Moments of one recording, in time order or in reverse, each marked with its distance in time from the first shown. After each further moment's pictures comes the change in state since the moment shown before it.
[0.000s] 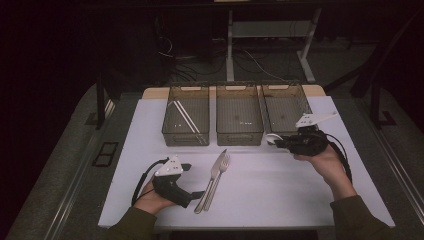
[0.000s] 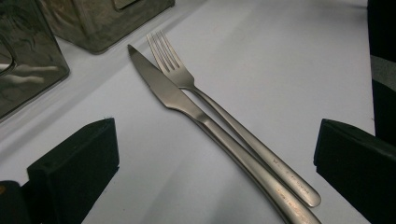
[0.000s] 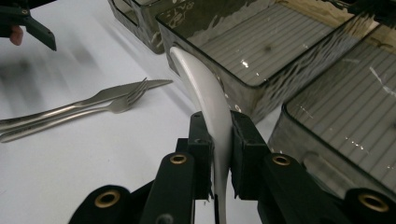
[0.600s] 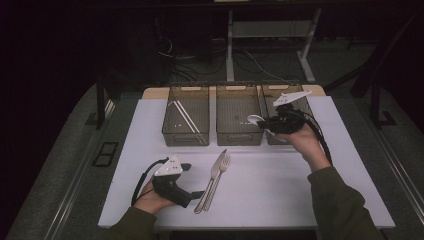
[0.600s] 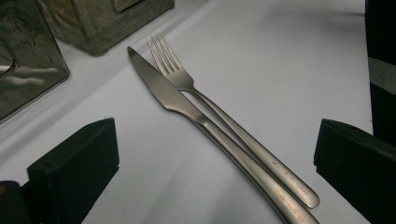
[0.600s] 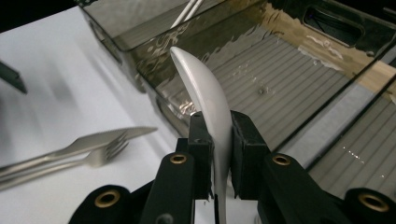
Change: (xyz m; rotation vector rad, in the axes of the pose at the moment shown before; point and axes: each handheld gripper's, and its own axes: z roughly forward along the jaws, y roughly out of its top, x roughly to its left) left arm 0.000 0.000 0.000 -0.011 -0.004 -0.009; right arm -0.009 0.061 0.043 0.006 -0.021 -0.025
